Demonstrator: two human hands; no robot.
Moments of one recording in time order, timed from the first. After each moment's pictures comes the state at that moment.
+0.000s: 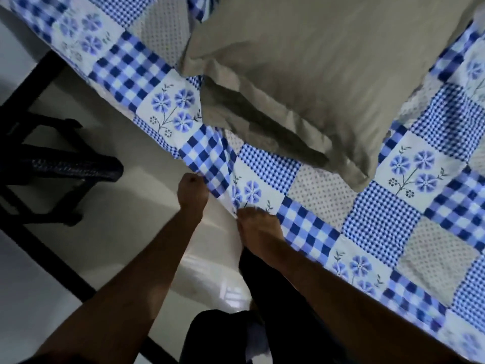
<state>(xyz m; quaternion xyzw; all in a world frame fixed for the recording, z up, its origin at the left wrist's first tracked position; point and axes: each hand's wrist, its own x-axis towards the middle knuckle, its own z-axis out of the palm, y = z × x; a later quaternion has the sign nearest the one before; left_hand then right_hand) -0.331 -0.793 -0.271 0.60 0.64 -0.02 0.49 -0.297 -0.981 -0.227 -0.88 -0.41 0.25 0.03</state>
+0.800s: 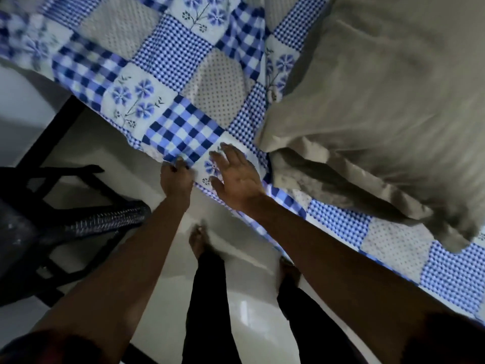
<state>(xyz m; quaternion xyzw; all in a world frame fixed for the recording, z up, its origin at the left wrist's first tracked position) -0.269 -0.537 -0.264 0.63 0.62 0.08 0.47 -0.199 -0.681 -0.228 -0.87 -0.38 0.20 0.25</state>
